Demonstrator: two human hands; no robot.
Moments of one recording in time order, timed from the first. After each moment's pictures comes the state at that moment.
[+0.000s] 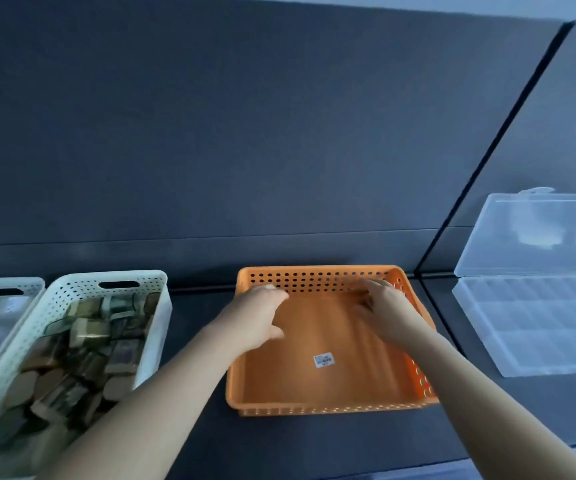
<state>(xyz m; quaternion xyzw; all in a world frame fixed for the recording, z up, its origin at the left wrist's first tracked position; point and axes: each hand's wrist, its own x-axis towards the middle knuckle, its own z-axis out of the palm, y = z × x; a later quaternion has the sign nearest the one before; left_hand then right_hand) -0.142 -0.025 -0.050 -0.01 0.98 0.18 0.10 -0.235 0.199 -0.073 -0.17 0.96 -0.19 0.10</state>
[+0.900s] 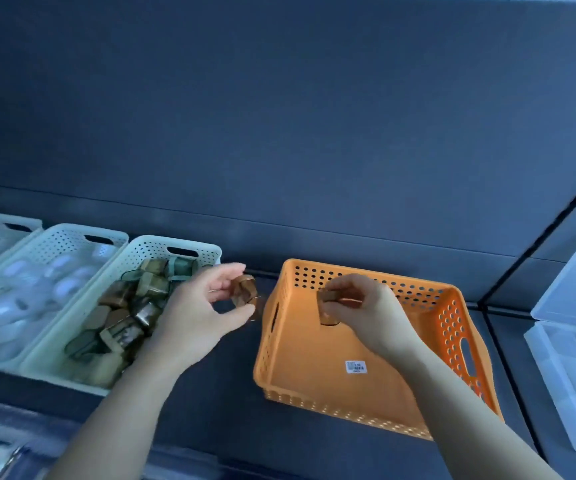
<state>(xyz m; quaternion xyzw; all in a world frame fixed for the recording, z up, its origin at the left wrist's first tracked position) -0.034 -0.058 -0.022 -0.26 0.81 0.48 -0.20 -0.189 0.131 -0.039 -0.27 0.80 -0.50 0.17</state>
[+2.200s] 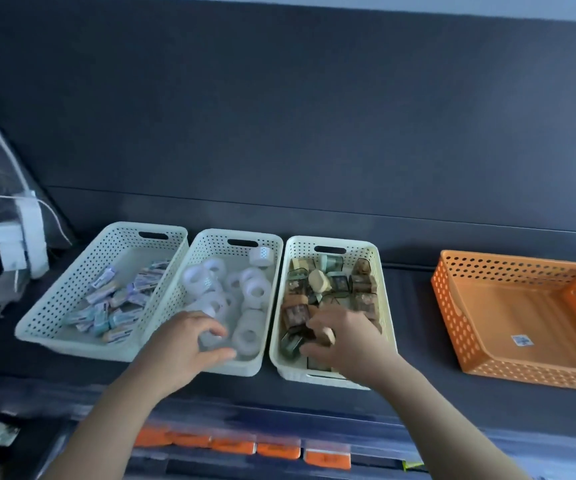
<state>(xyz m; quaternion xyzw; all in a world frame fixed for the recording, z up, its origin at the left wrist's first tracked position) 0.181 -0.351 -0.049 -0.16 0.96 0.23 0.00 0.038 -0.124 -0.039 -0.39 0.87 -0.26 0.13</state>
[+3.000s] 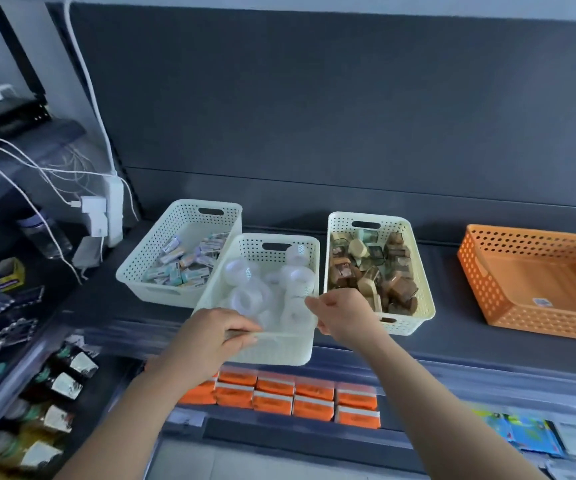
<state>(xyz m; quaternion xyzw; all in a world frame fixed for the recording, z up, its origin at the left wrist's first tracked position) 0.296 -0.343 -0.031 -0.13 0.93 0.34 -0.06 0.141 -0.173 -0.041 -0.20 0.85 -0.41 0.25</state>
